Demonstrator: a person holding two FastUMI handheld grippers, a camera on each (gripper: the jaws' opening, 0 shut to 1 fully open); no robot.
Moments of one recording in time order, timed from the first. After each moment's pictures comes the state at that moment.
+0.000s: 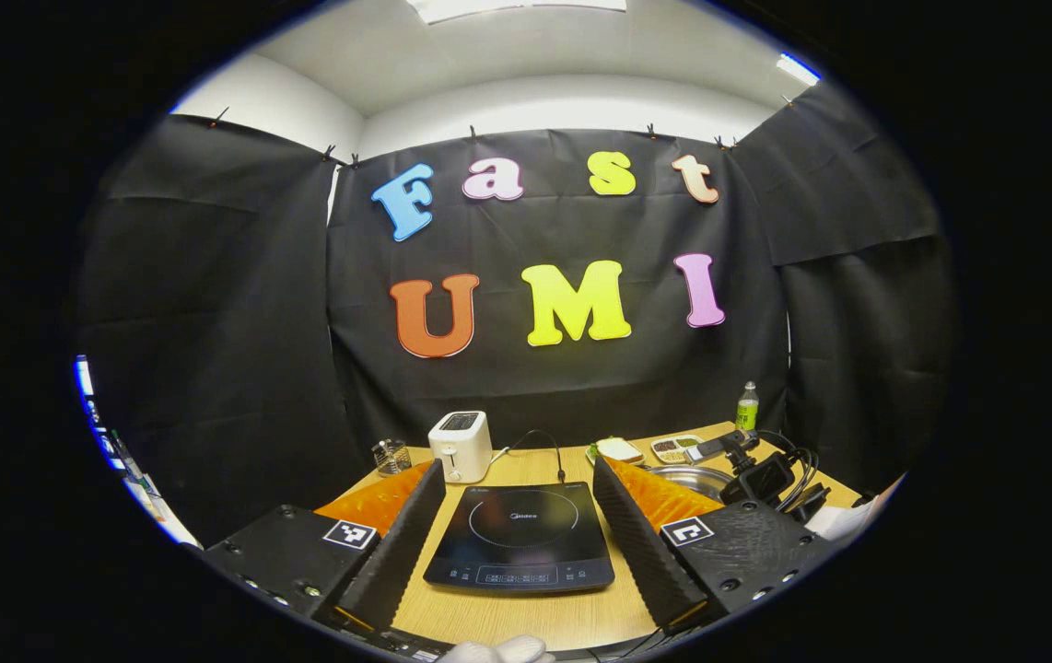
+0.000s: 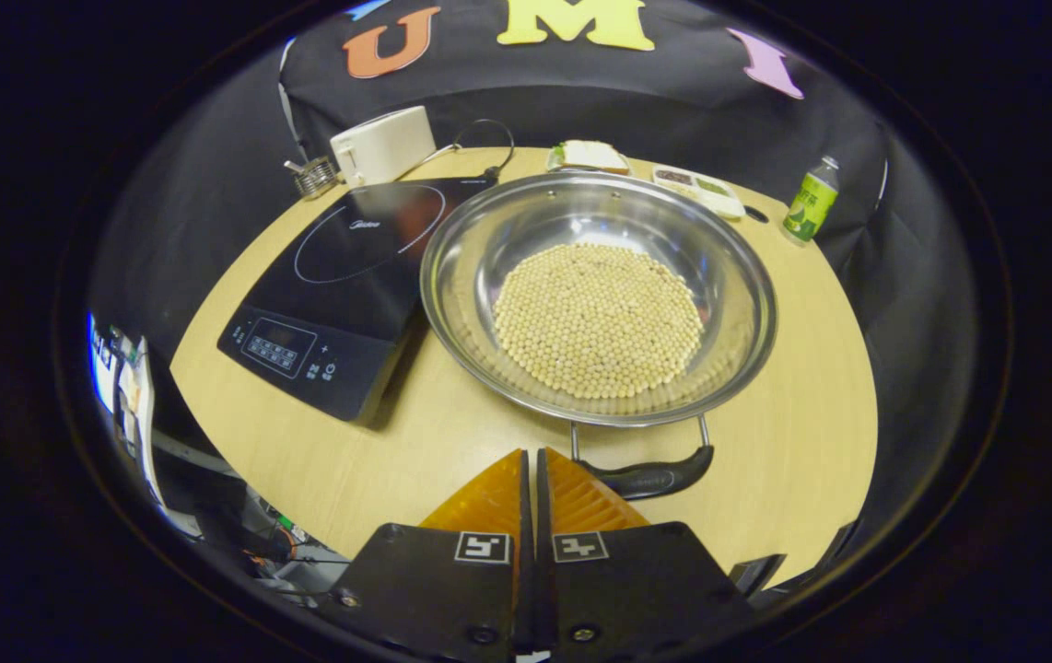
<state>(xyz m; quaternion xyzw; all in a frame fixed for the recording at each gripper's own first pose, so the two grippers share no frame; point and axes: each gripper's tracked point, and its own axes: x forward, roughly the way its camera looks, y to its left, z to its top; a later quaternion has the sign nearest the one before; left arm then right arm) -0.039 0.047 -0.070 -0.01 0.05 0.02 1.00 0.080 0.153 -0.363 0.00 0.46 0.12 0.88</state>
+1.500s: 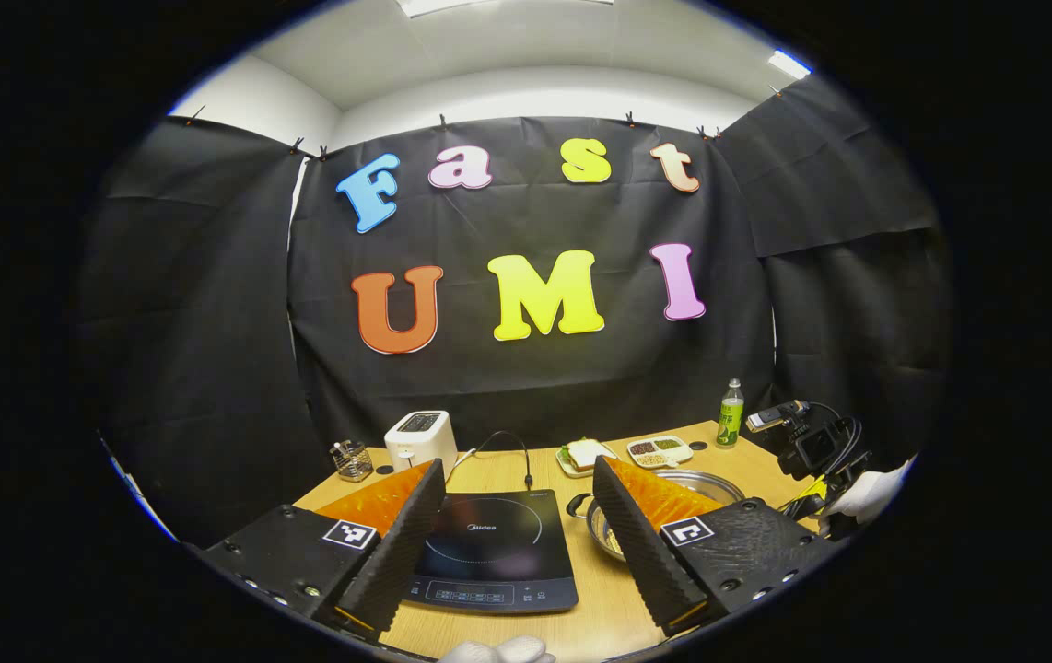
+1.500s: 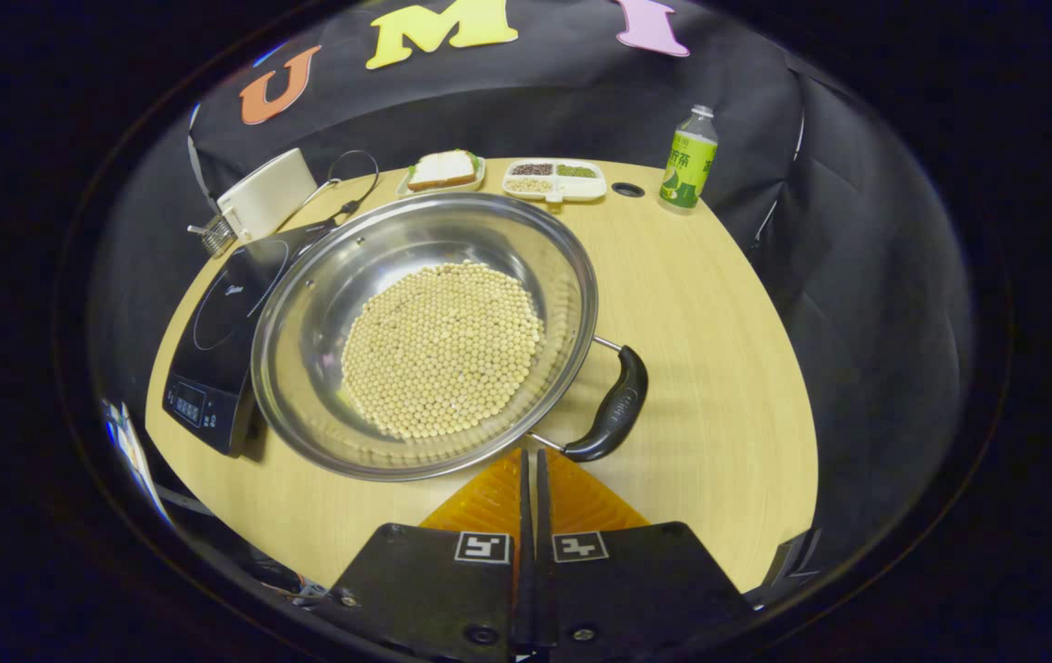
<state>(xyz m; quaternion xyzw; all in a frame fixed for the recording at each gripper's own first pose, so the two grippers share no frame) 0.021 -0.010 -0.082 -0.01 0.06 -0.01 1.00 0.129 0.007 -0.368 0.04 0.46 0.03 0.89</state>
